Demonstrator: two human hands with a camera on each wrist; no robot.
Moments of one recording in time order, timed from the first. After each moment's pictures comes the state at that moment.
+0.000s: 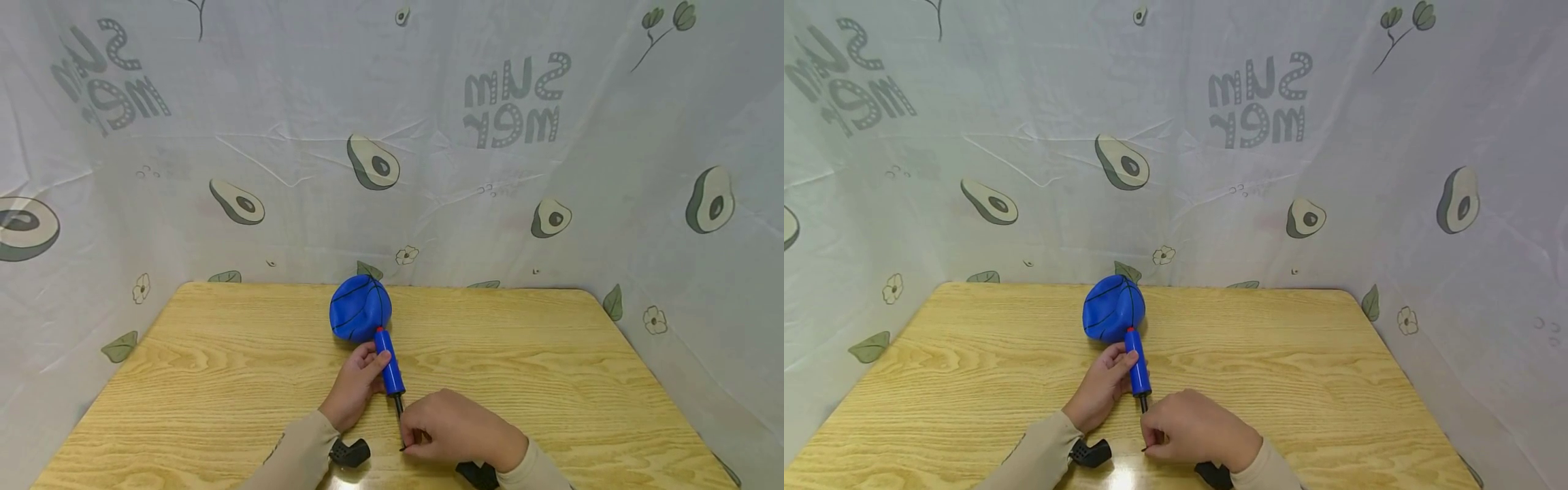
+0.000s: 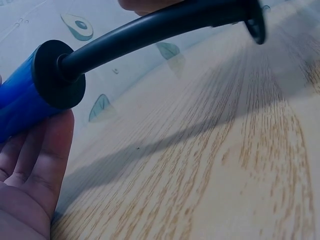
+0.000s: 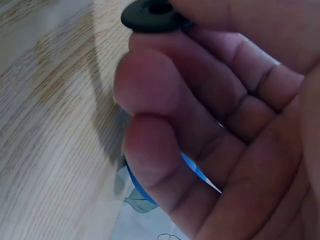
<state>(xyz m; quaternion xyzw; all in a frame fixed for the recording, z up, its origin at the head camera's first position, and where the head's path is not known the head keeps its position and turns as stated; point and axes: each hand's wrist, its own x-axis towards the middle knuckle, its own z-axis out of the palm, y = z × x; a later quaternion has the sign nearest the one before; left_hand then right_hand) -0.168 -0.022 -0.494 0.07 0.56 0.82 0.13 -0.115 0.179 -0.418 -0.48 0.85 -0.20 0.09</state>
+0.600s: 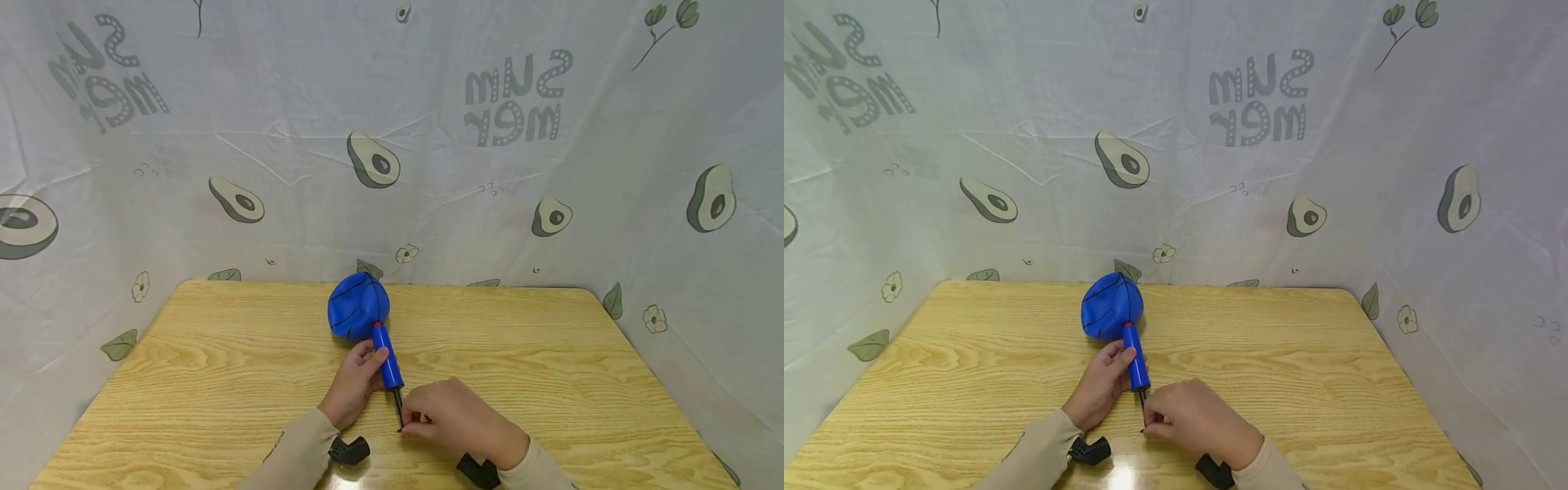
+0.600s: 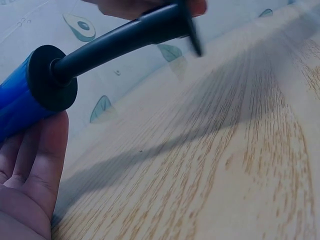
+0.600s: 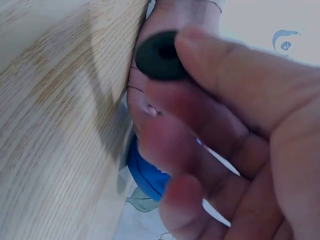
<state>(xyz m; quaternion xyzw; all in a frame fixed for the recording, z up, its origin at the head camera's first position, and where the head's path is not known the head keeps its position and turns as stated) -0.170 -0.023 -0.495 0.05 0.53 0.83 0.13 -0.115 0.179 -0.412 -0.42 0.88 -0.21 0.04</state>
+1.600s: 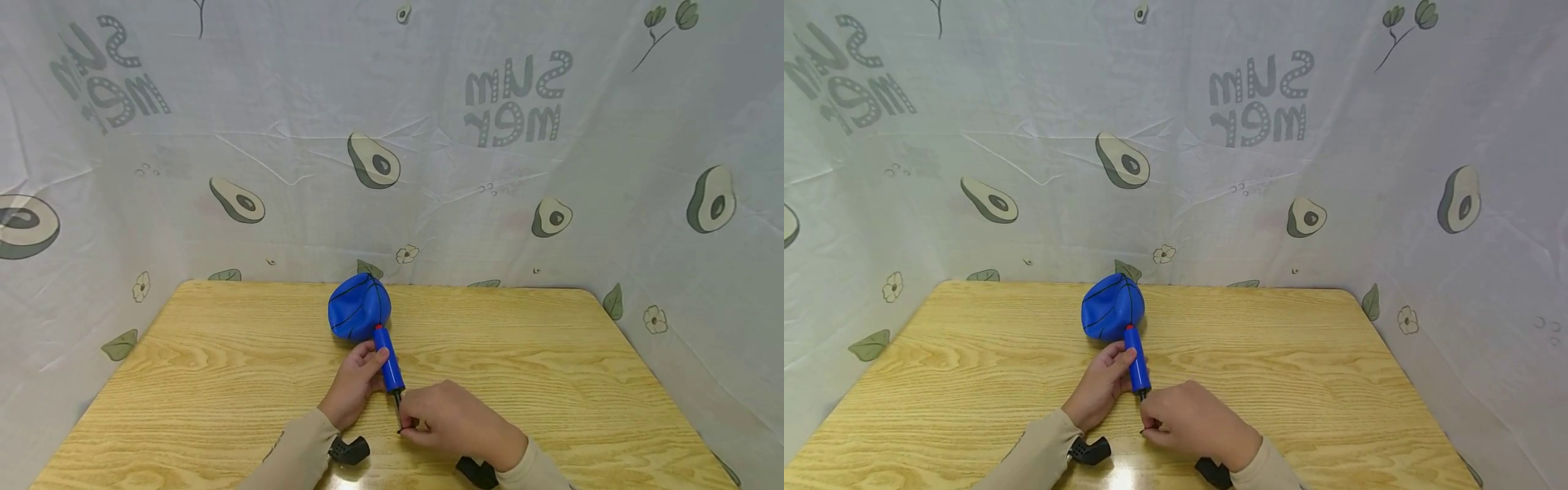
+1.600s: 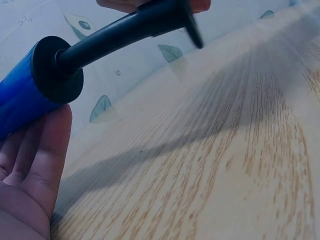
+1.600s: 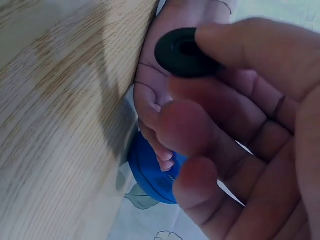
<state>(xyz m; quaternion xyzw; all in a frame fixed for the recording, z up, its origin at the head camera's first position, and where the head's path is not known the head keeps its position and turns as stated) -0.171 -0.024 -0.496 0.06 0.54 0.83 0.14 -0.114 0.178 -0.418 -0.47 0.86 -0.20 -0.01</state>
